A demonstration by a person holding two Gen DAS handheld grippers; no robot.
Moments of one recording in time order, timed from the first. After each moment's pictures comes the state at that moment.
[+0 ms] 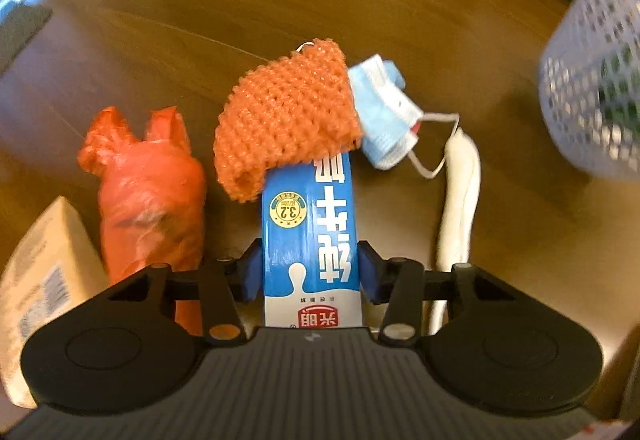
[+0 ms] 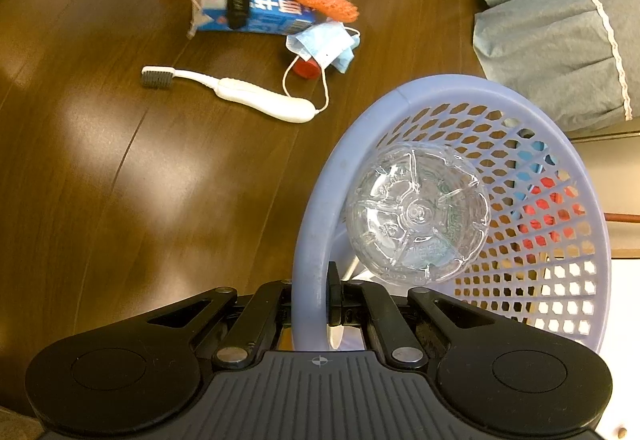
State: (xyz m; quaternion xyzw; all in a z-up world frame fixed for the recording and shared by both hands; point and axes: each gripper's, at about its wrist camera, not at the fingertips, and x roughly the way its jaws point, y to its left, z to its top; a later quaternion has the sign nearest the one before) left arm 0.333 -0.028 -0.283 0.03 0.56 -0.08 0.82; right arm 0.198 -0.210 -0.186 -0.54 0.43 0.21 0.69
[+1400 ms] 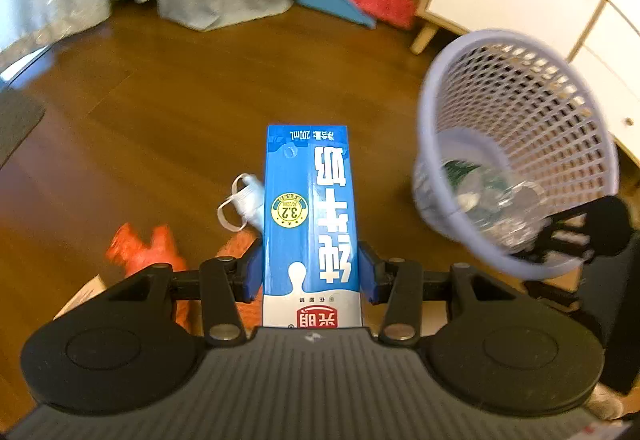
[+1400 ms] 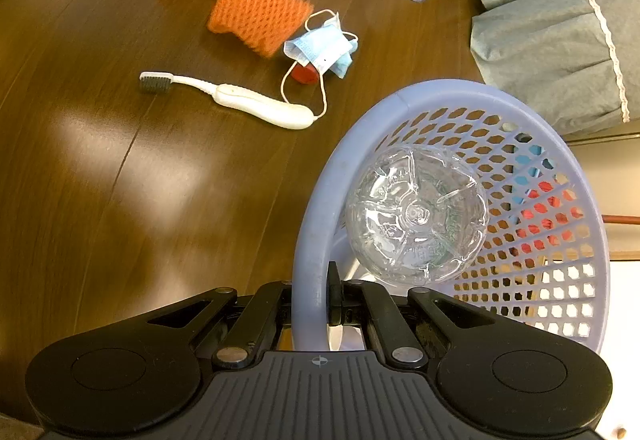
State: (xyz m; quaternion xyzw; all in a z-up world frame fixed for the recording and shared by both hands) left arm 0.311 -0.053 -0.122 -0.01 0.47 -0.16 0.87; right arm 0.201 -0.203 -0.188 -0.54 0.43 0.21 0.69
